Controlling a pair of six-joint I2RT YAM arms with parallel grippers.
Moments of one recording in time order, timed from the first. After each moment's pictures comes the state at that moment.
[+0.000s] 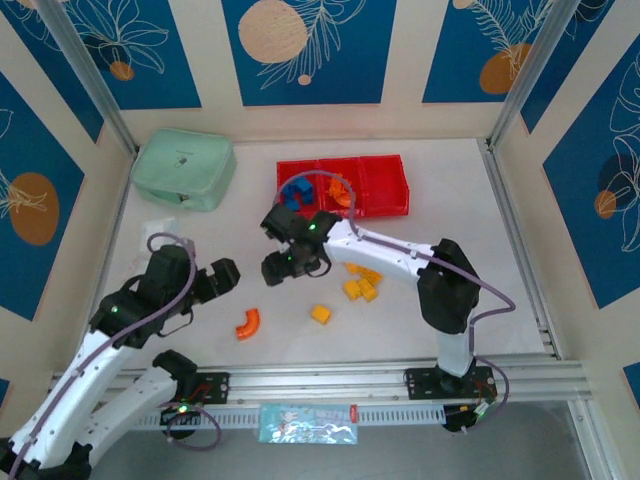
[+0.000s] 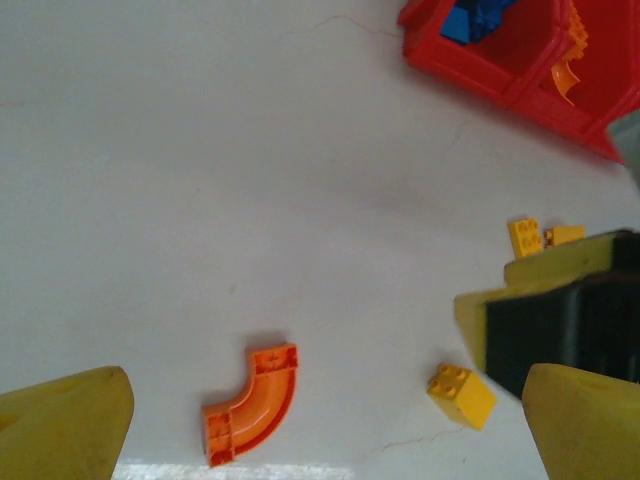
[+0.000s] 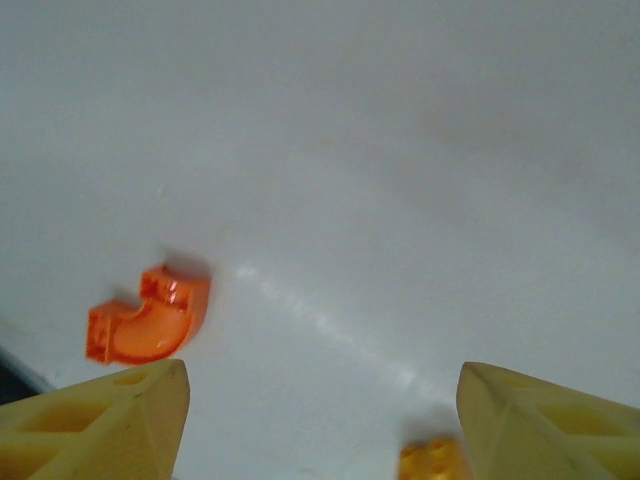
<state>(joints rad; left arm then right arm) -0.51 0.64 0.84 -1.04 -0.08 -0.84 1.00 1.89 1.58 -0.88 -0.08 0.53</state>
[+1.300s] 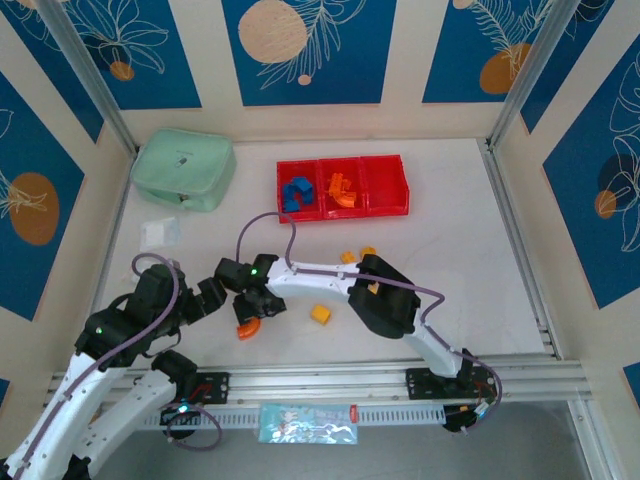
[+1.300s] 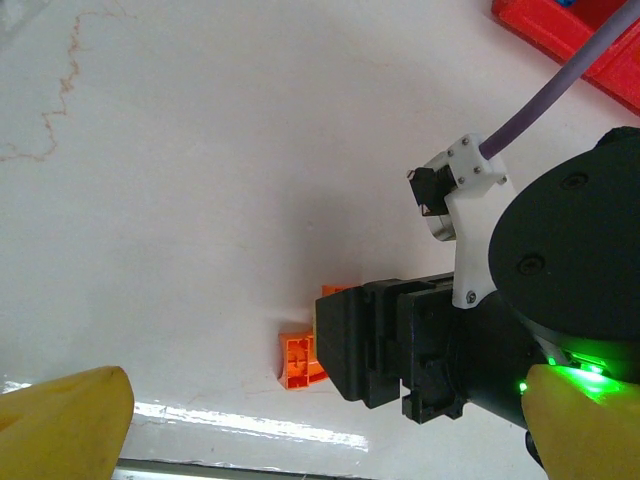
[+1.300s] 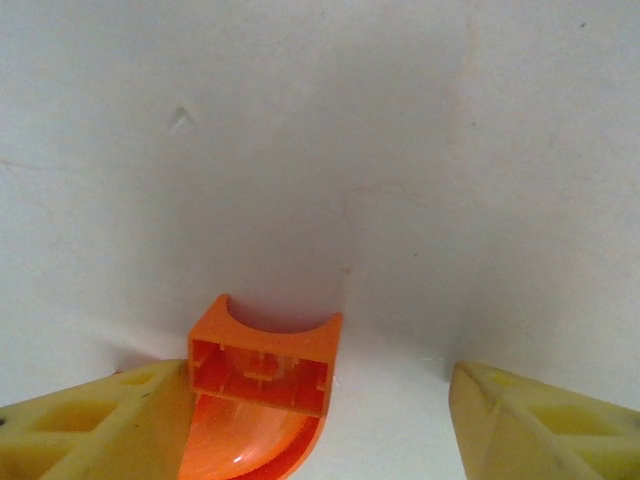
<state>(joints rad) -0.50 0.54 0.83 -1.22 -0.11 -0.91 1.21 2.26 1.82 -0.93 0.01 0.80</state>
